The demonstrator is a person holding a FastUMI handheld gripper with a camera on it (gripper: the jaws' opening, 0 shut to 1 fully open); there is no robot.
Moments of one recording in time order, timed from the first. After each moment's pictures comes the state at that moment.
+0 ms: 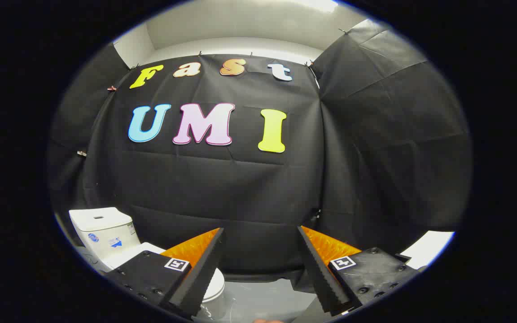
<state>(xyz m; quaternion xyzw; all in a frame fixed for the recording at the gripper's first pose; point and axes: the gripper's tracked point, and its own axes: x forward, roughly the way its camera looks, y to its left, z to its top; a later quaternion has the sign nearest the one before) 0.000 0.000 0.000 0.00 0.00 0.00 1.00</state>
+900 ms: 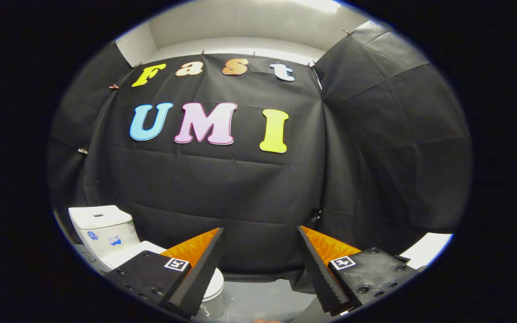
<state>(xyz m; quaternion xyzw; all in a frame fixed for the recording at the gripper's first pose) -0.001 0.008 0.003 -0.01 0.00 0.01 1.00</state>
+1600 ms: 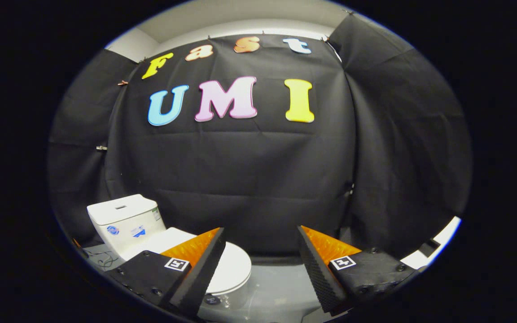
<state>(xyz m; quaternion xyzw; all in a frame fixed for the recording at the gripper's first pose) 0.023 0.055 -0.074 0.06 0.12 0.10 0.99</state>
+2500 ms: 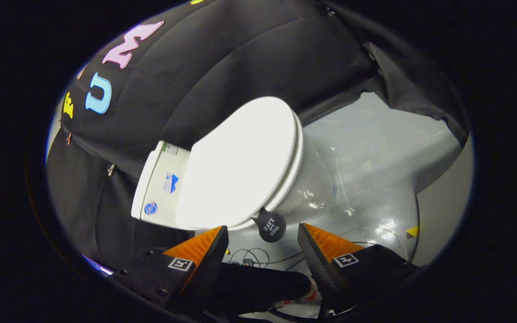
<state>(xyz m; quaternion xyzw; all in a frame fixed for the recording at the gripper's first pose) -0.072 0.158 -0.337 0.33 0.54 0.15 0.76</state>
